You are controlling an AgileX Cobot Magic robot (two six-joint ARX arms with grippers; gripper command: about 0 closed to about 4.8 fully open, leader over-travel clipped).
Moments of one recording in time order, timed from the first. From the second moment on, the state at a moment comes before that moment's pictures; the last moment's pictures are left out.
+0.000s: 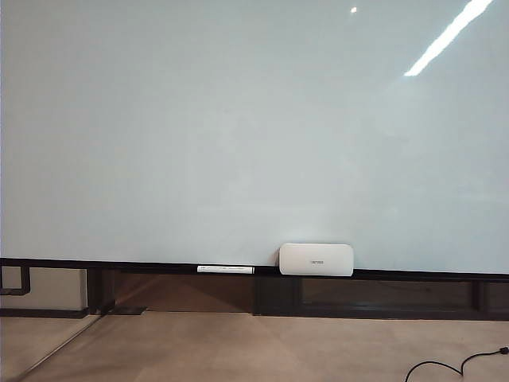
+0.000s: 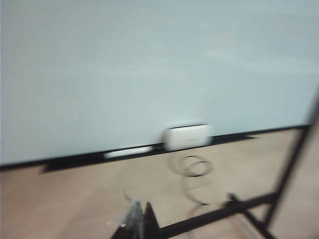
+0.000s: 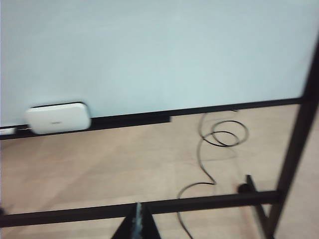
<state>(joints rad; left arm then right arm) -0.04 0.00 0.01 0.09 0.49 -0.06 0.02 0.00 0.00 -0.12 0.07 0.16</state>
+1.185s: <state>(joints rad) -0.31 0.22 0.01 0.18 0.59 -0.08 0.01 0.31 0.33 0.21 0.27 -0.03</state>
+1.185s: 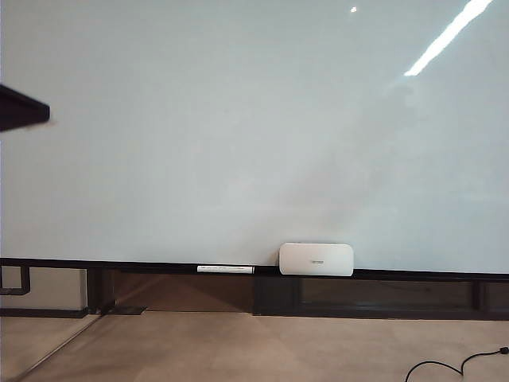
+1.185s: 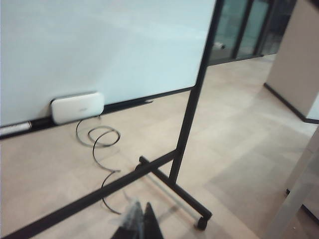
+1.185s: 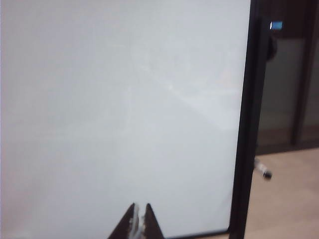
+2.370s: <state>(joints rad) -0.31 0.30 0.01 0.41 0.63 -0.11 -0.60 1.32 0.57 0.64 -0.20 -0.08</state>
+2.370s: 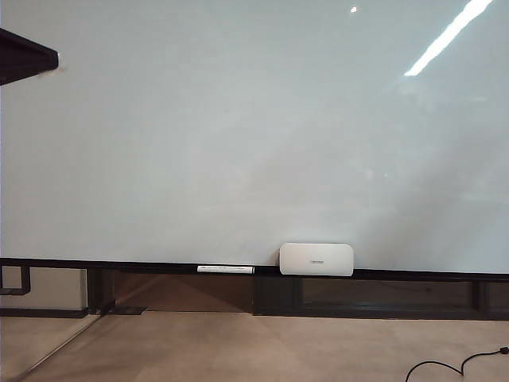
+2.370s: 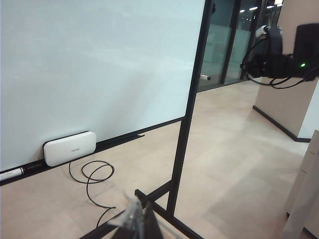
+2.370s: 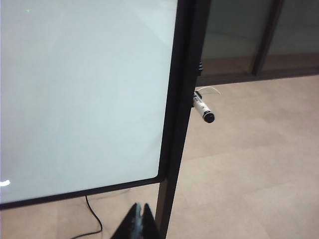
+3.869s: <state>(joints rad) -0.31 0.31 0.01 0.27 0.41 0.06 -0.79 1.94 0.93 0.80 -0.32 -0.12</state>
